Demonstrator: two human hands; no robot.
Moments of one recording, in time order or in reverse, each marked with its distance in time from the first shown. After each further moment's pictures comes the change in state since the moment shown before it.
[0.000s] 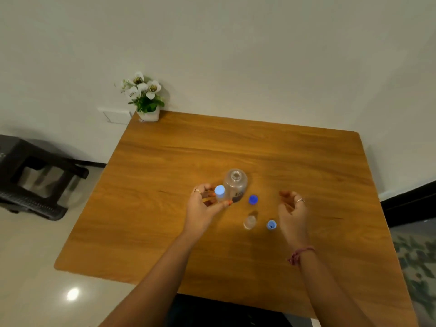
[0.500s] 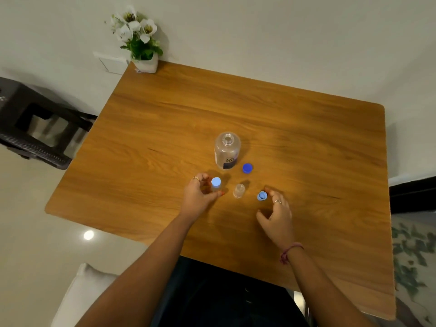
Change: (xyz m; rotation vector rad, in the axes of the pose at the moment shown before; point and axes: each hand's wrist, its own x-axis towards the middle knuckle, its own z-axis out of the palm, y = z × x) left_hand -0.028 -0.065 0.039 0.118 -0.014 -0.183; right_hand -0.014 0.086 -0.027 -0.524 -0.436 -0.168
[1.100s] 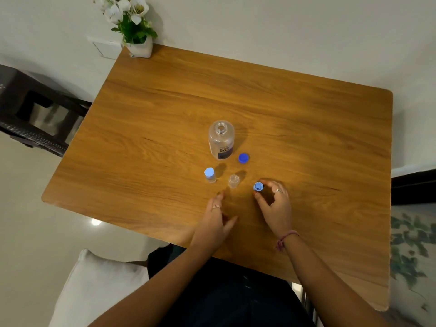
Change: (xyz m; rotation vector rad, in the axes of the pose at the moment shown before) left_hand -0.078 -0.010 0.052 0.411 -0.161 -0.012; right_hand 0.011 0.013 -0.002 0.125 0.089 -0.035
